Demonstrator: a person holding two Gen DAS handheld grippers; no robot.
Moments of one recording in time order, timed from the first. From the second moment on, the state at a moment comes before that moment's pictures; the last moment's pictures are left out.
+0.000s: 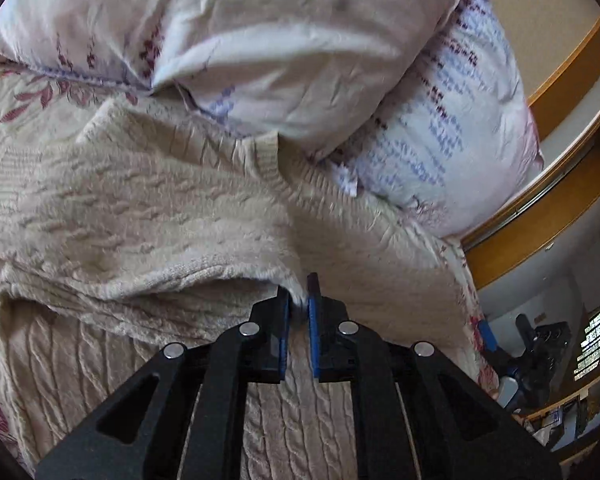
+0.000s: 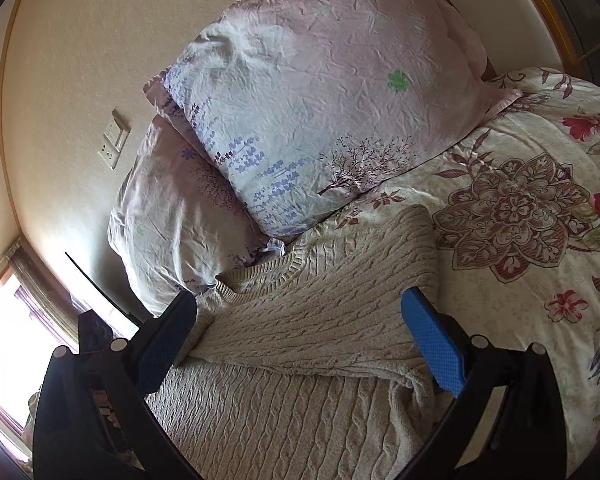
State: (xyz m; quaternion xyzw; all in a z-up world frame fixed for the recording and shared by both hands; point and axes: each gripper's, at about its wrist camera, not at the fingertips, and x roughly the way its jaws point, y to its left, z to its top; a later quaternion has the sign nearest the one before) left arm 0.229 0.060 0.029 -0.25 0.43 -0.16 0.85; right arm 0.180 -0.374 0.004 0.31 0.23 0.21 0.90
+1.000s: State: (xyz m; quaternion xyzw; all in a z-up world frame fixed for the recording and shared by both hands) left arm 0.093 0.200 0.023 -0.18 0.39 0.00 0.90; right arm 0.209 0.128 0.017 -0.25 0.34 0.42 0.80
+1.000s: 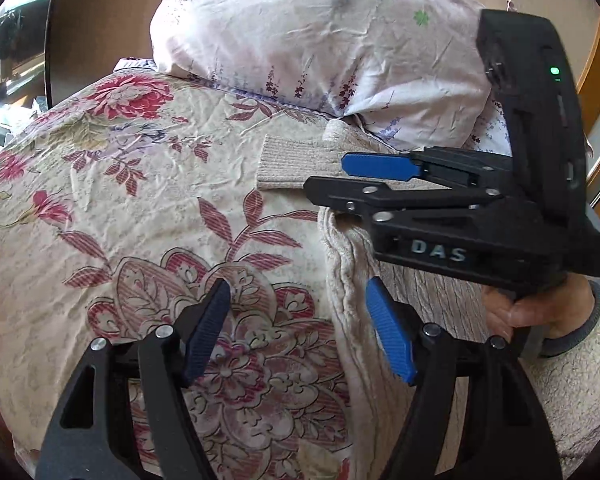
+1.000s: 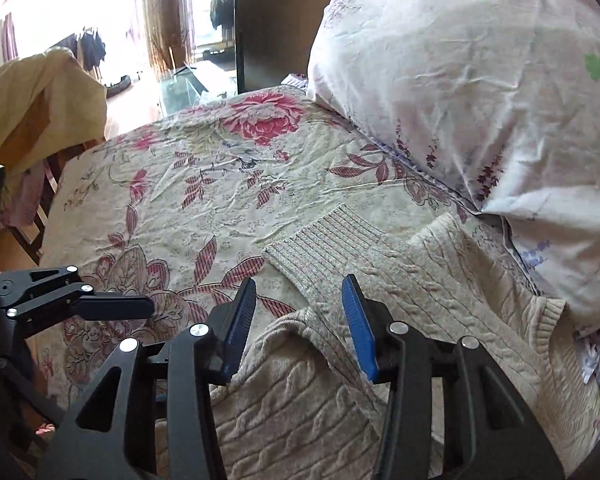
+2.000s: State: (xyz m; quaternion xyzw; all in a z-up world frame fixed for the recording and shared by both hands) left arm 0.162 0.157 0.021 -0.08 0.42 -0.04 0.90; right arm 0.218 -0.302 -0.029 0.42 0.39 0.15 0.80
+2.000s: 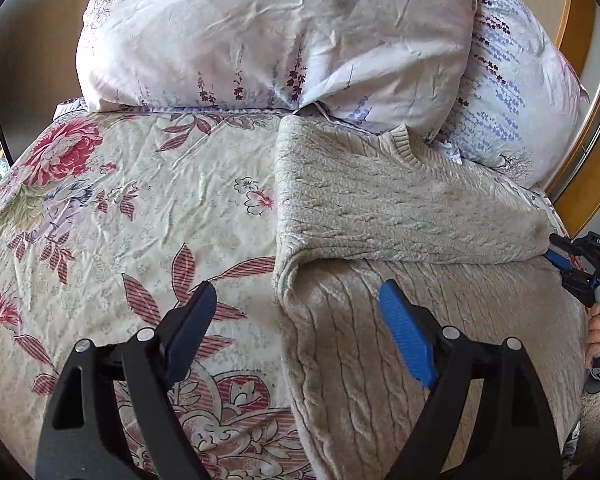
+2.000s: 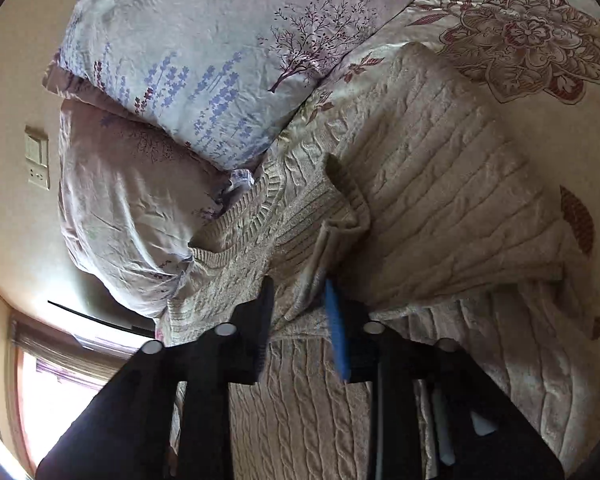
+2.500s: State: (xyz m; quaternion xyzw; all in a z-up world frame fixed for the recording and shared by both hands) left arm 0.189 0.142 0.009 -0.02 0.45 0.00 0.89; right arm 0.224 -0.310 0.039 0.35 0.27 0.11 0.89
